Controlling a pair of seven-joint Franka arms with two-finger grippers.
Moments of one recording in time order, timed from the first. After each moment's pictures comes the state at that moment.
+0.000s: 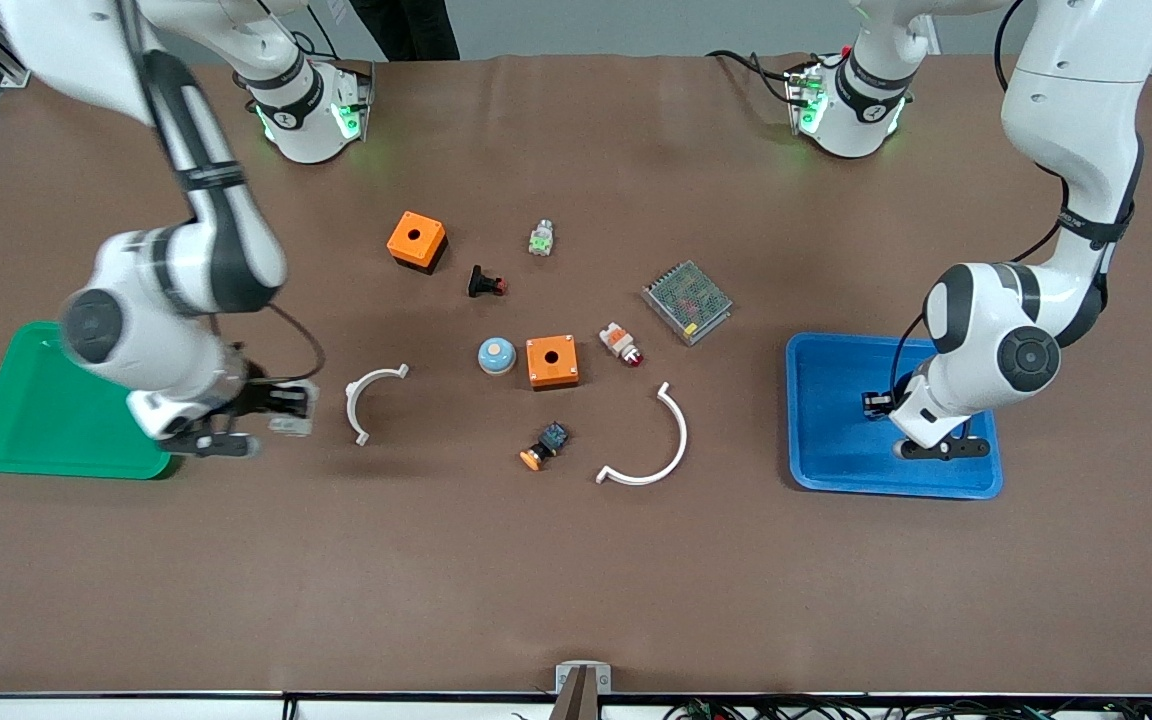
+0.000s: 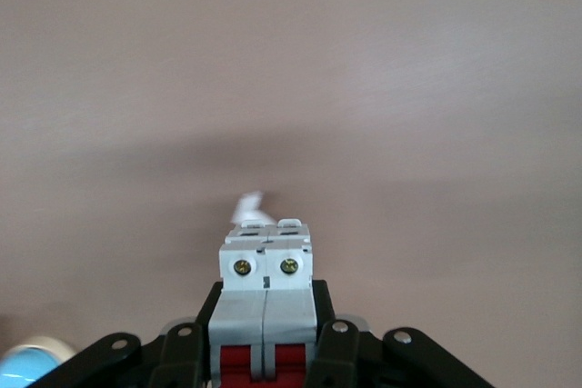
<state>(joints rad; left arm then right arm) -0.04 0.50 -0.05 -1.96 -0.01 2.33 -0.11 0.30 0.36 -0.08 -1.92 0.14 2.28 0.23</state>
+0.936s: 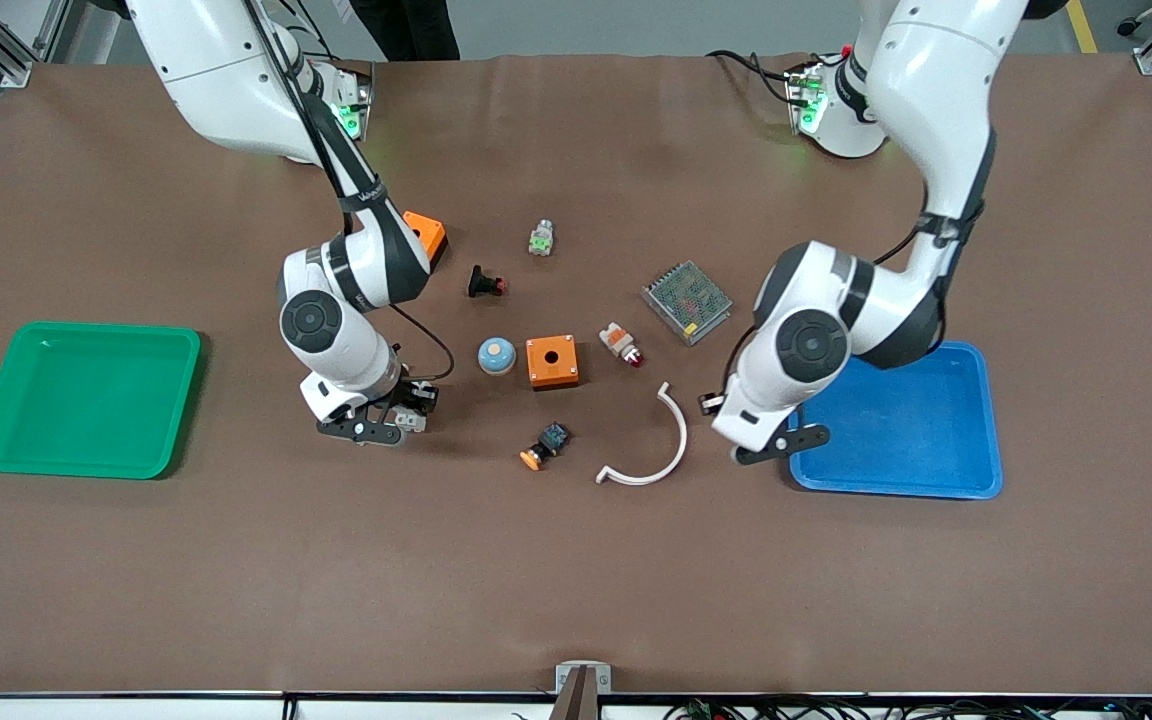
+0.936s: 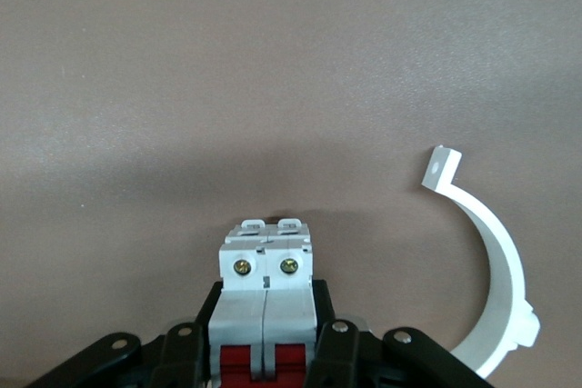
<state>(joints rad) -0.43 0.63 -0.06 -1.54 -0.04 2.09 -0.73 0.48 0.54 -0.09 -1.93 0.14 2.49 0.46</state>
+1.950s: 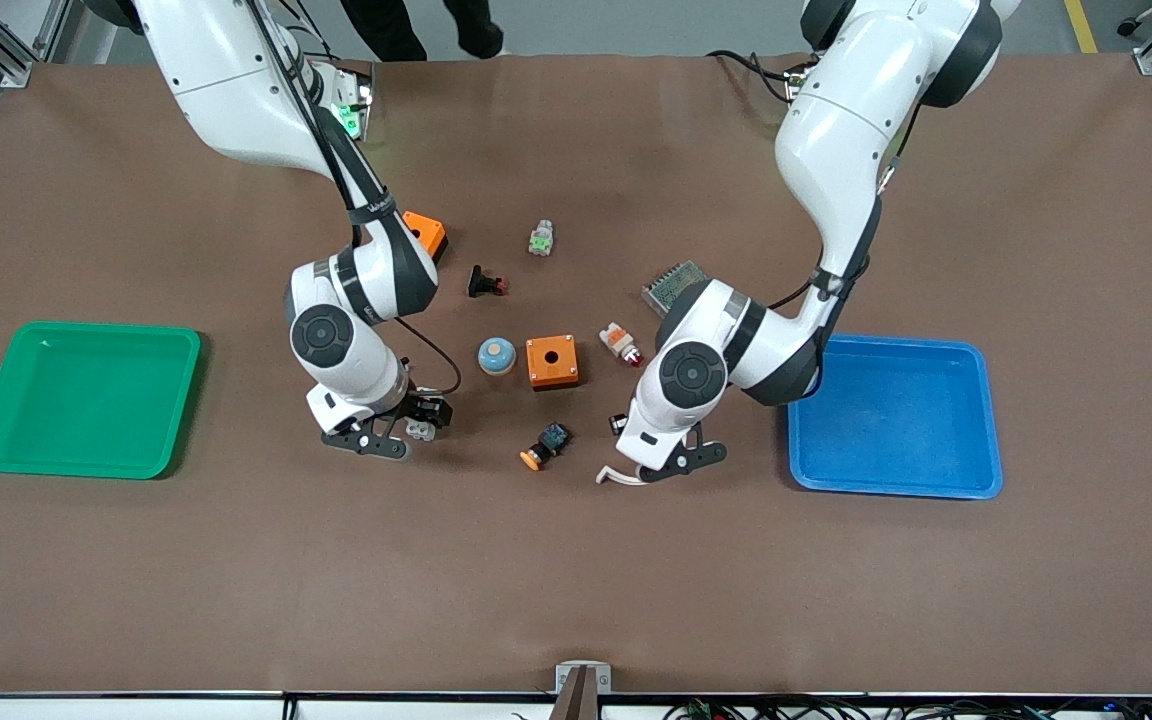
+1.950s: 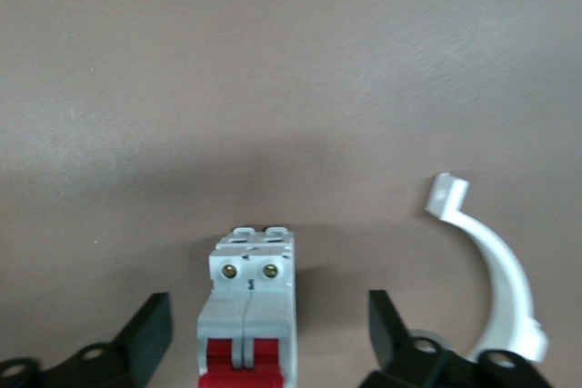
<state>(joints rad) -0.53 0.90 -0.08 -1.25 -0.05 2.09 -0.84 0.49 0.58 -0.11 -1.79 0.10 2.35 0.51</state>
